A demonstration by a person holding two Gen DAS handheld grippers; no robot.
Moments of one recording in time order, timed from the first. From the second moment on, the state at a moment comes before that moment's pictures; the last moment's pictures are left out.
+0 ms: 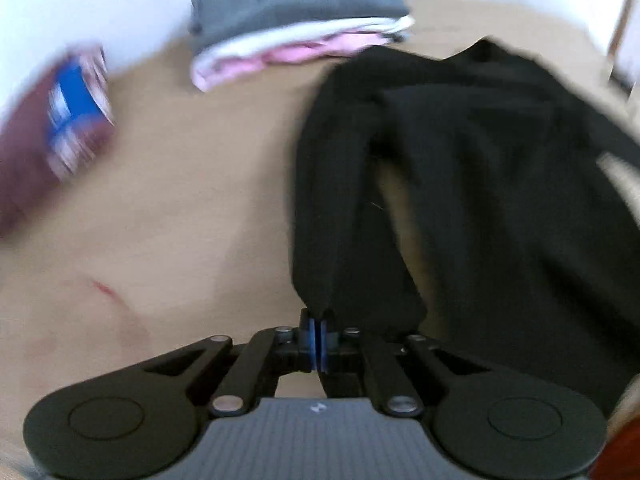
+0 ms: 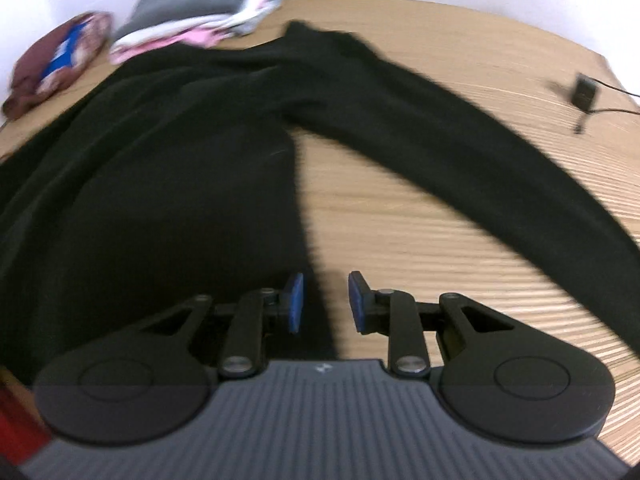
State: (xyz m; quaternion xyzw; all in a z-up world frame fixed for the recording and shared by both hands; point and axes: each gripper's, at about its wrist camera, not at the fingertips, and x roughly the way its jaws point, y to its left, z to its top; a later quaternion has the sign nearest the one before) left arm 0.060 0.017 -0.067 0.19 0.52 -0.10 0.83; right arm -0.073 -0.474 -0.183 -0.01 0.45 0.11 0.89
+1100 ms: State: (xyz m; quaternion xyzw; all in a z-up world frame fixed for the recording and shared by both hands) left arm 0.228 0.029 -0.063 0.22 0.47 -0.26 0.82; right arm 0.104 -0.348 -0.107 -0.02 0.36 0.15 0.92
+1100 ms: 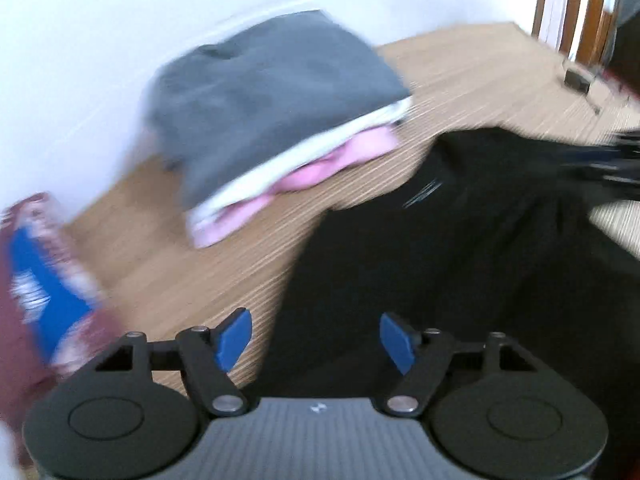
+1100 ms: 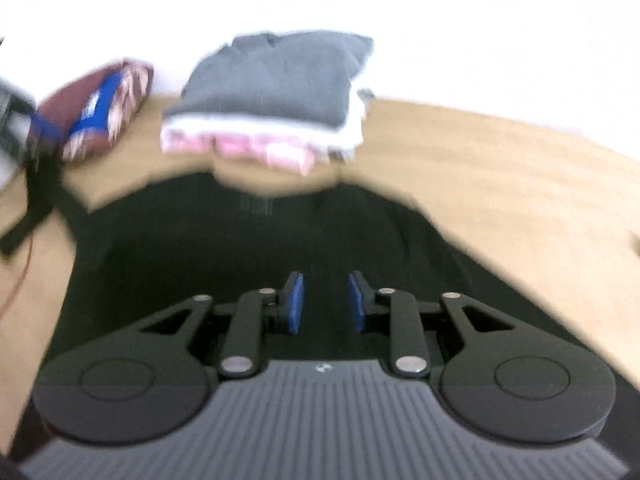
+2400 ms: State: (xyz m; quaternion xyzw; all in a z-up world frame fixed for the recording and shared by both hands) left arm -0.081 0.096 -0.123 -0.02 0.56 -0.14 0.82; right arm -0.166 -0.463 -0.179 0.03 0.46 0.11 0.88
